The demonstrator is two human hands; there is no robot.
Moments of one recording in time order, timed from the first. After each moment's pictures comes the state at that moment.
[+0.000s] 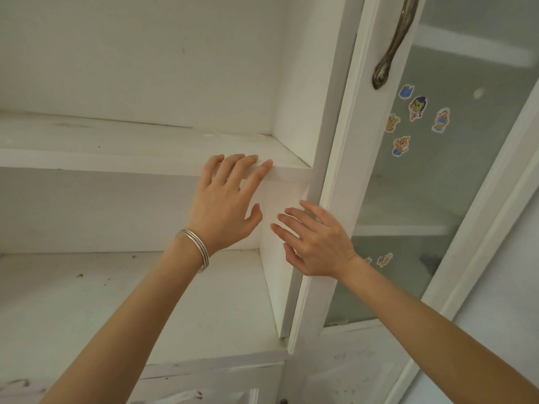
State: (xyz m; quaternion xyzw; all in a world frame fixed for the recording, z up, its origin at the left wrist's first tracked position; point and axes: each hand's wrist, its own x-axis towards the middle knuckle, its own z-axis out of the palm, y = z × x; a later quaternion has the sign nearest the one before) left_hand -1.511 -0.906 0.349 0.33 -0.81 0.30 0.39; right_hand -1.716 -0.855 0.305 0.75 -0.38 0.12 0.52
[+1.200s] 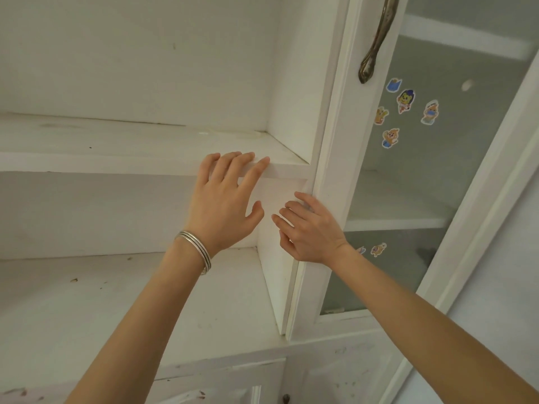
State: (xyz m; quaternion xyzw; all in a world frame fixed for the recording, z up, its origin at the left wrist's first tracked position) left_hand -1.513 -0.904 0.351 0.33 -0.80 0.28 0.41; right_hand -1.715 -0.879 0.304 0.71 -0.43 0.08 0.55
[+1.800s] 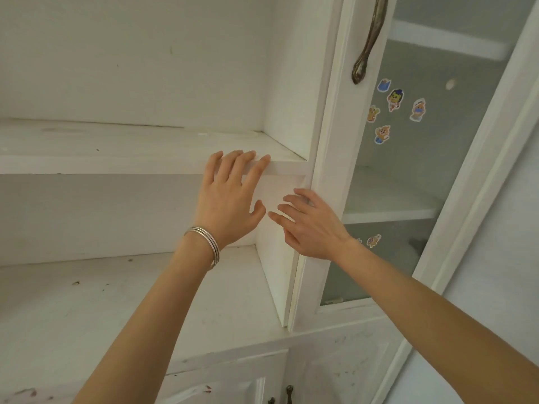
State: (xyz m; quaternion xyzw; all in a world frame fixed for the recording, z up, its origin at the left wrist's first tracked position) left_hand -1.513 -0.906 0.346 0.32 -0.82 0.27 0.40; right_hand -1.714 -0.865 0.310 0.75 -0.44 0.02 0.49
